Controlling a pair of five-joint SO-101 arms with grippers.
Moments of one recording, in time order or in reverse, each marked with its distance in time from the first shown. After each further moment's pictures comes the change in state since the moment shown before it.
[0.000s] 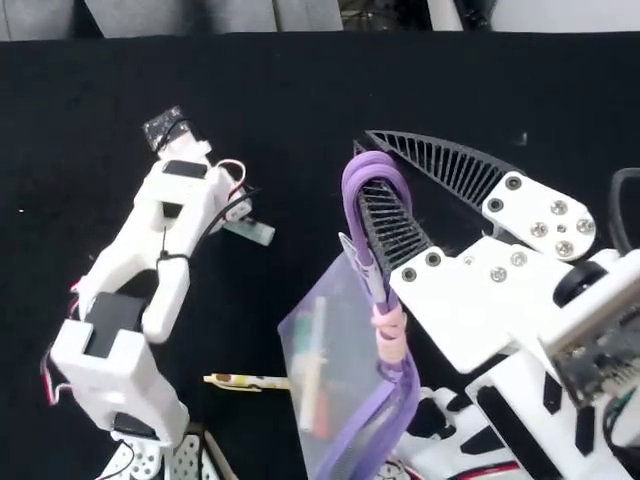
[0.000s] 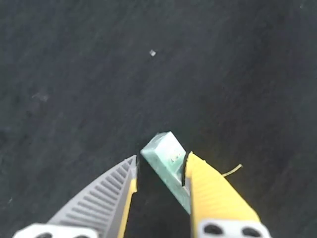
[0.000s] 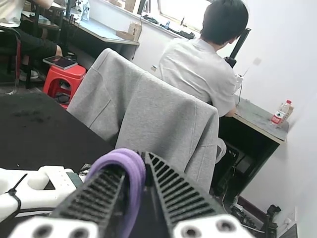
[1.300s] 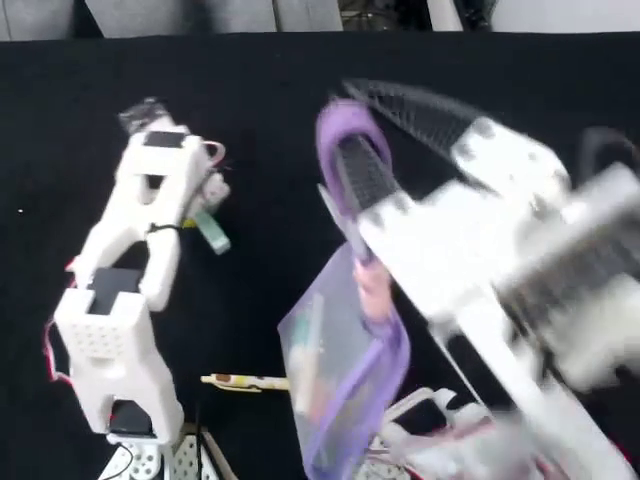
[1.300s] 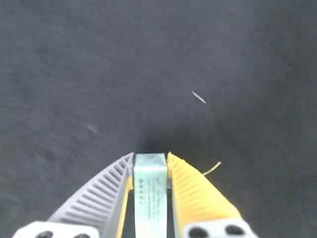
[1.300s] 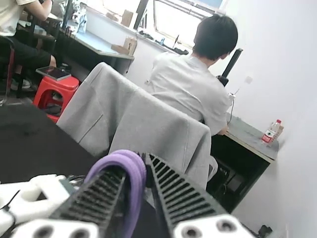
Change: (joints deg) left arm -6.2 11.3 -18.1 13.0 -0.2; right arm 0.0 3.1 3.9 -10.5 2.6
